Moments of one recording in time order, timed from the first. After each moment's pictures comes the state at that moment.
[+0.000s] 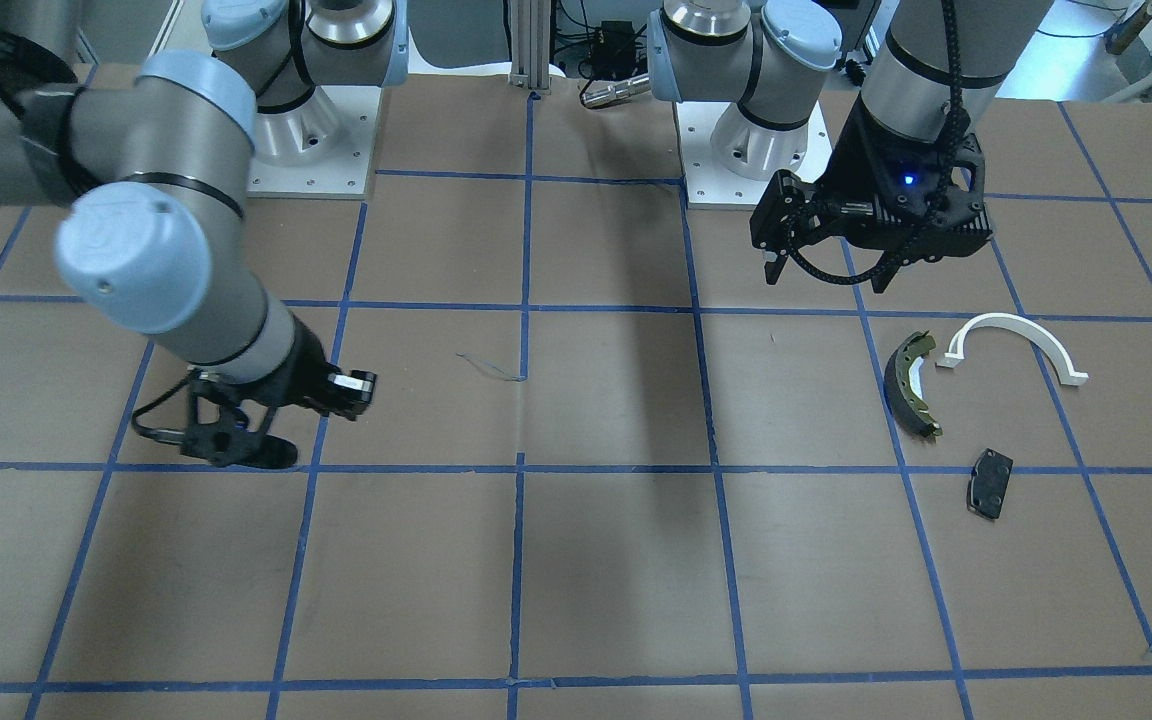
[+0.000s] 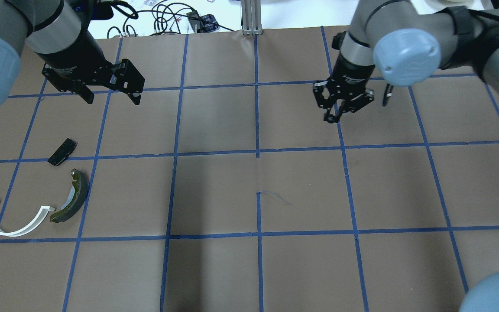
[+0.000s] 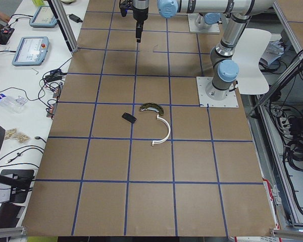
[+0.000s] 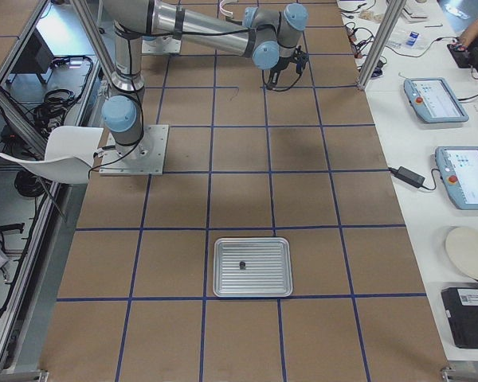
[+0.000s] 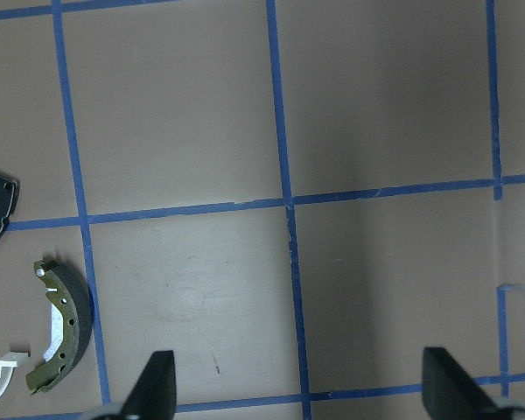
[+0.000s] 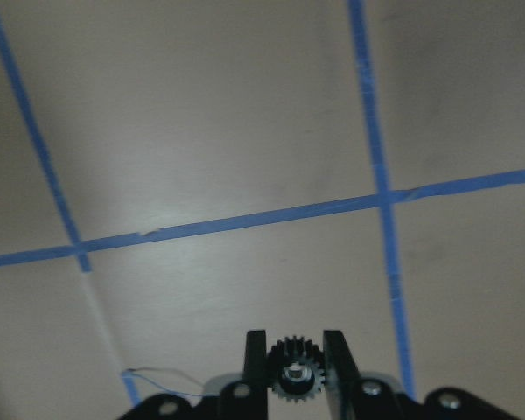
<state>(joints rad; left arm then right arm) -1.54 -1.57 -1.59 -1.49 1.57 0.11 1.67 -1.24 1.57 -1.79 -1.41 0.28</state>
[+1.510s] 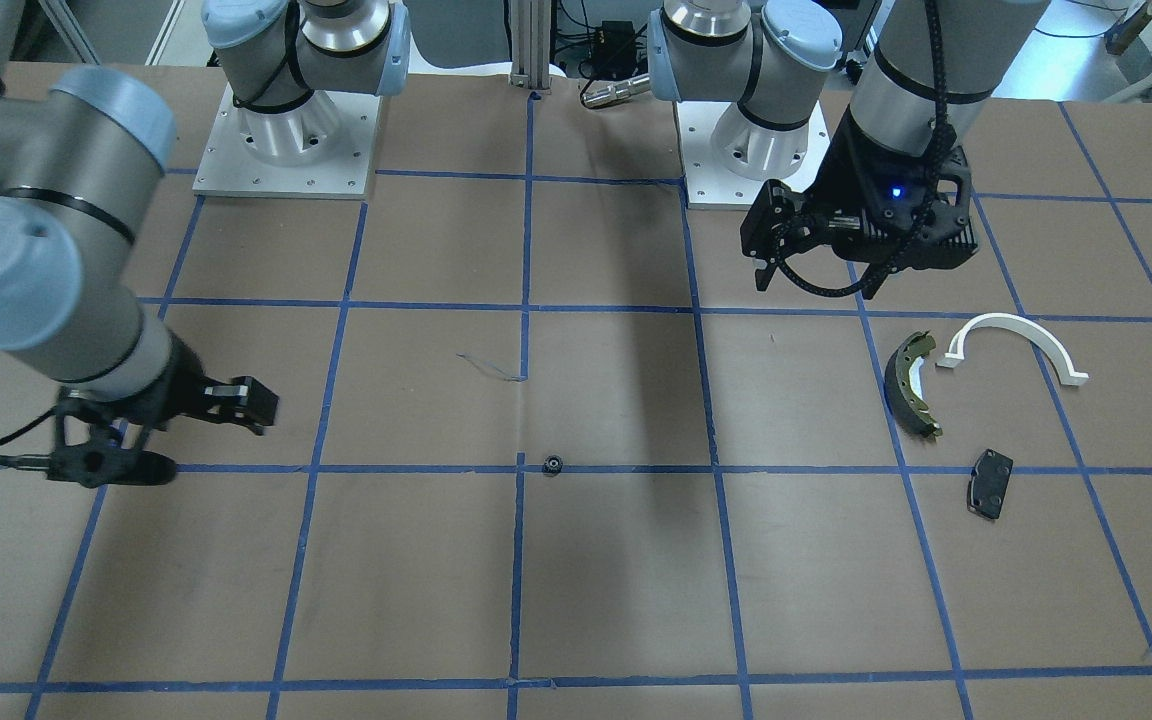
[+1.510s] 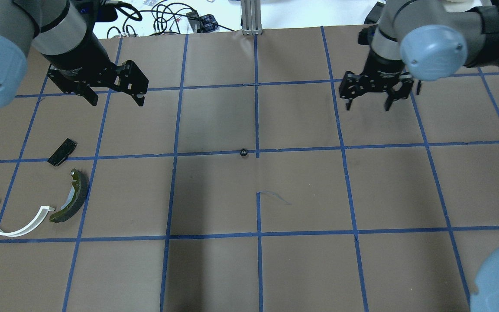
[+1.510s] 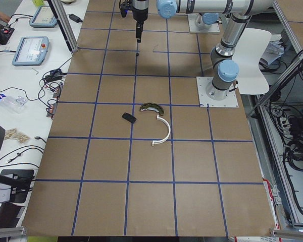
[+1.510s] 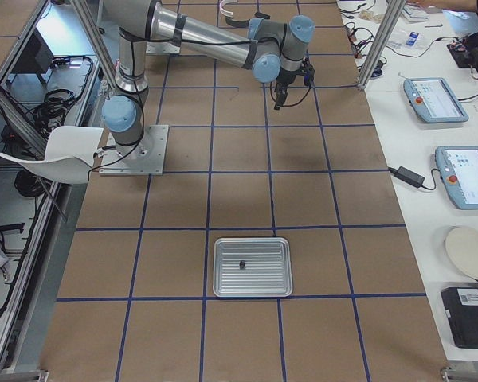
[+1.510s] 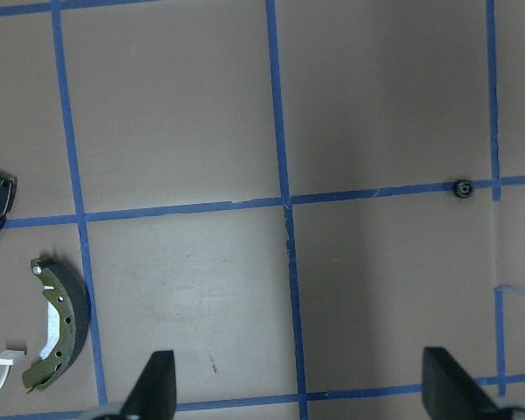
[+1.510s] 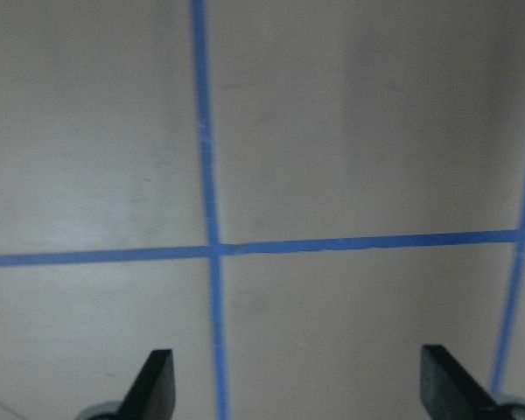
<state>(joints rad) -1.56 -1.59 -1.59 -1.49 1.56 0.08 1.44 -1.28 1.58 -1.75 -1.62 -0.14</state>
